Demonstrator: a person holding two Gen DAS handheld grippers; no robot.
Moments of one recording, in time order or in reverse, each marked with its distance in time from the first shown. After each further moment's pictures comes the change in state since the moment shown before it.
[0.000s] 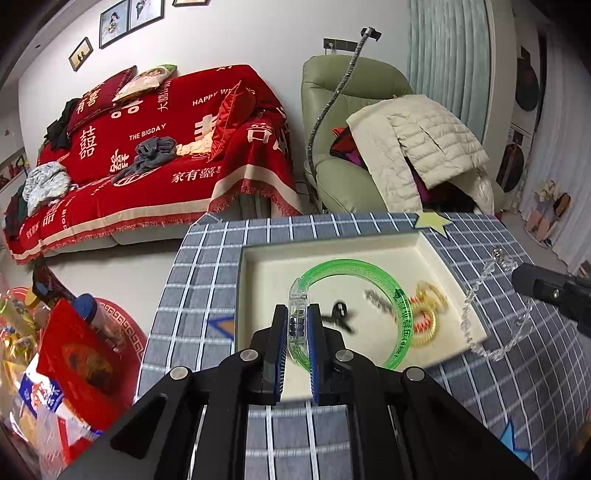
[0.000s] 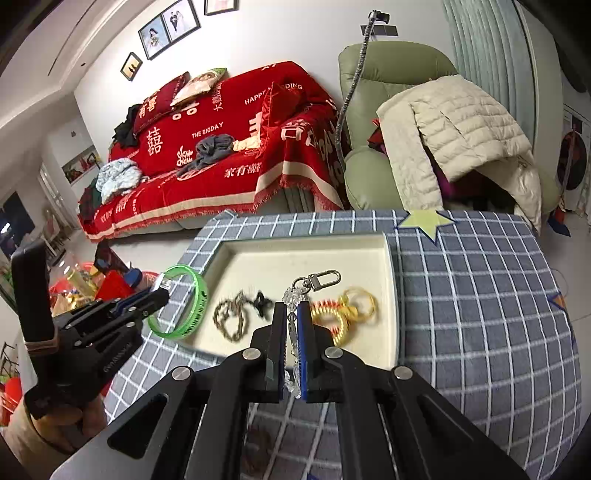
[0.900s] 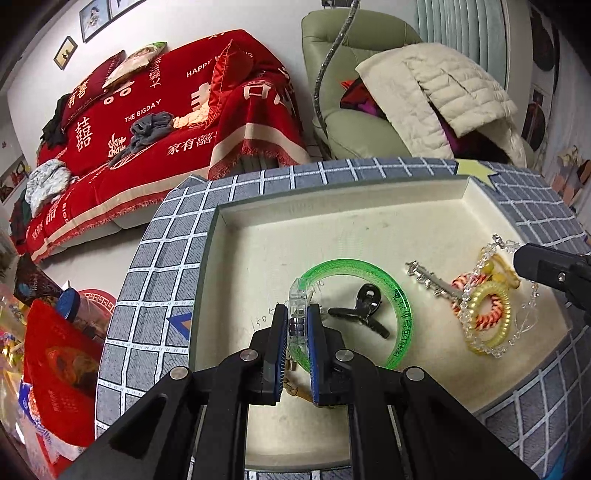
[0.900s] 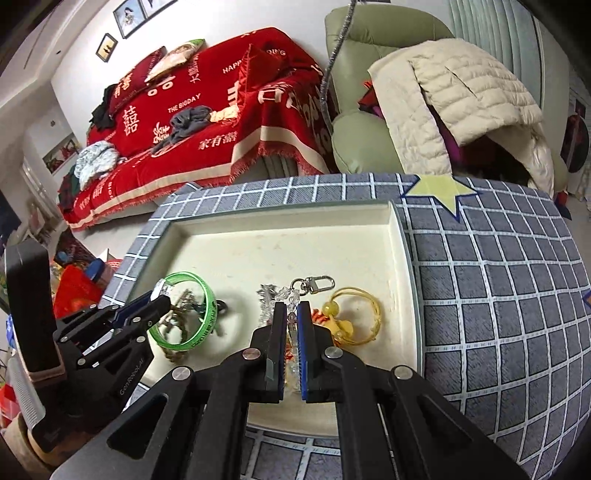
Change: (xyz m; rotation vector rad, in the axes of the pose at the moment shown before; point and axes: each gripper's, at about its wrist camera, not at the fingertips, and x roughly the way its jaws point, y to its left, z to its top) left arm 0.103 -0.022 -0.021 0.062 0.139 0.093; right arm 0.107 -0.034 -0.005 0.033 0.120 -0.060
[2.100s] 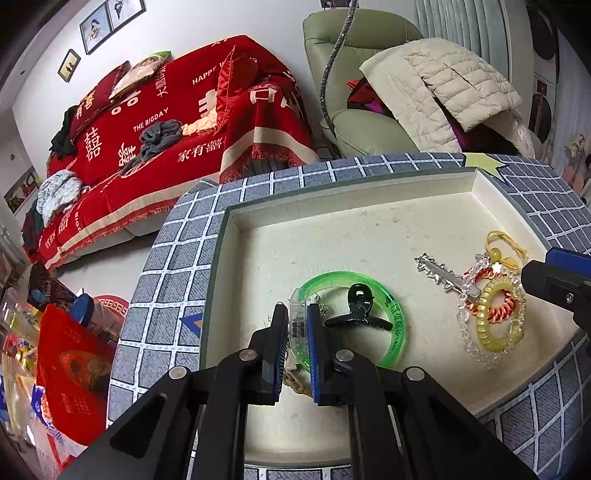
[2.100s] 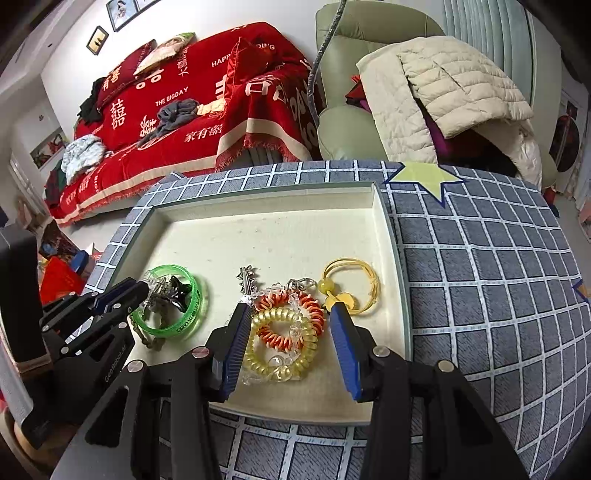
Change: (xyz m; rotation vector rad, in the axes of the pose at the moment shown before) left arm -0.006 -0.002 -0.002 0.028 -0.023 0.059; right arm -0.003 0.000 -0.012 -0.001 0.007 -0.057
